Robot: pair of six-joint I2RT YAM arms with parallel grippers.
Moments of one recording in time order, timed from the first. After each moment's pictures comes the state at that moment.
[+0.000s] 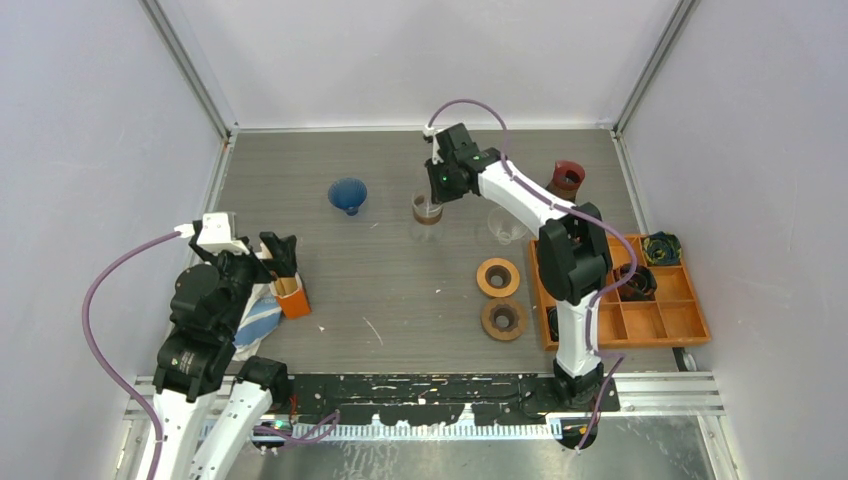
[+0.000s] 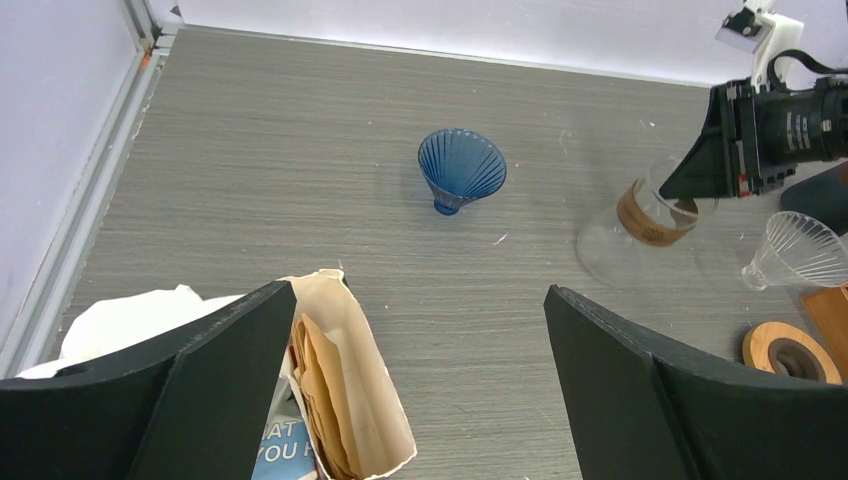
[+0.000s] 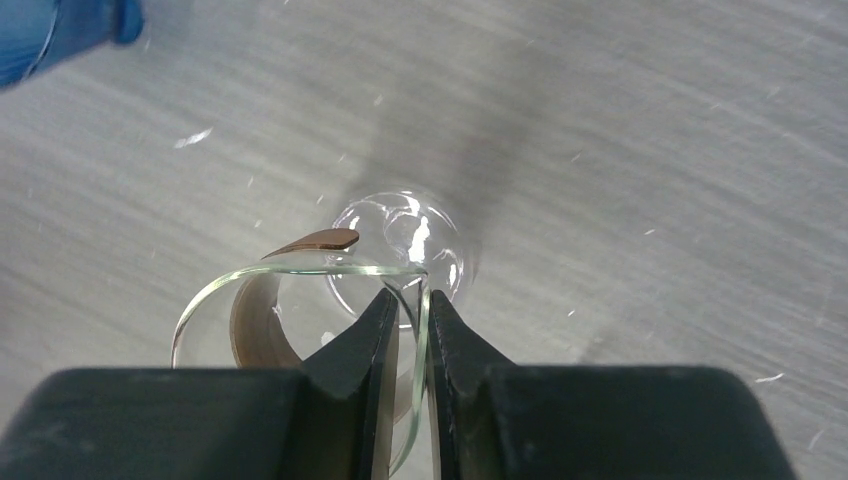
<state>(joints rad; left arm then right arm) -0.24 0.40 0.78 -0.51 -0.16 -0.18 0.49 2.04 1.74 -0.57 -0.07 0.17</state>
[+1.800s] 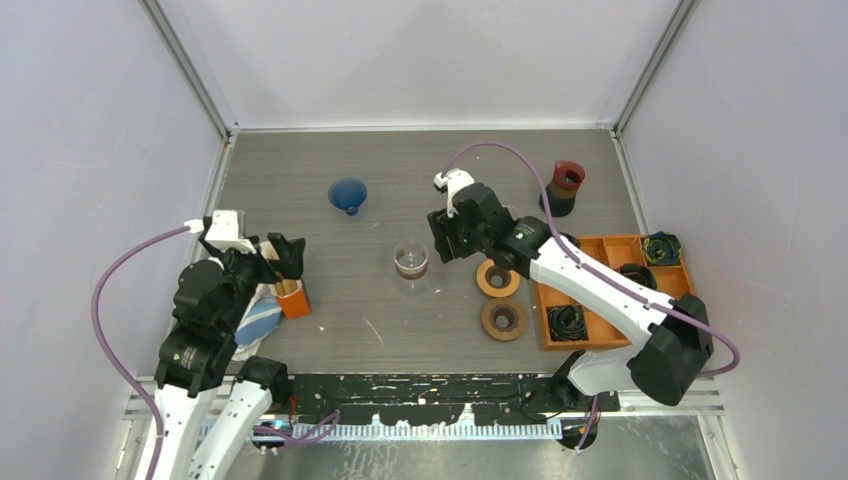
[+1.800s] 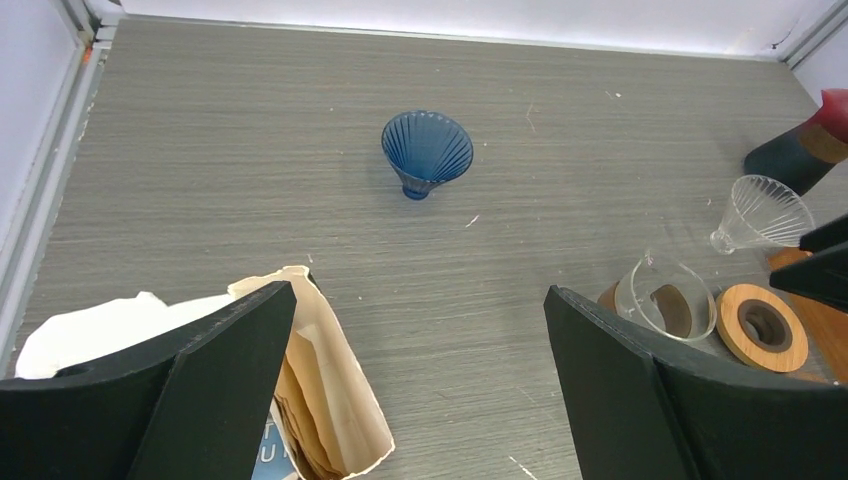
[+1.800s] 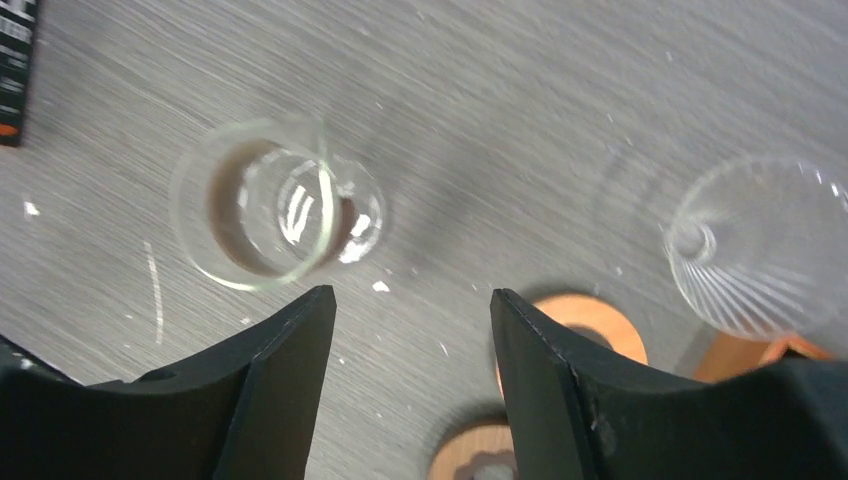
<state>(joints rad) -0.24 0.41 0.78 -0.51 -0.08 -0.18 0.76 1.35 1.16 -0.50 0.12 0.19</state>
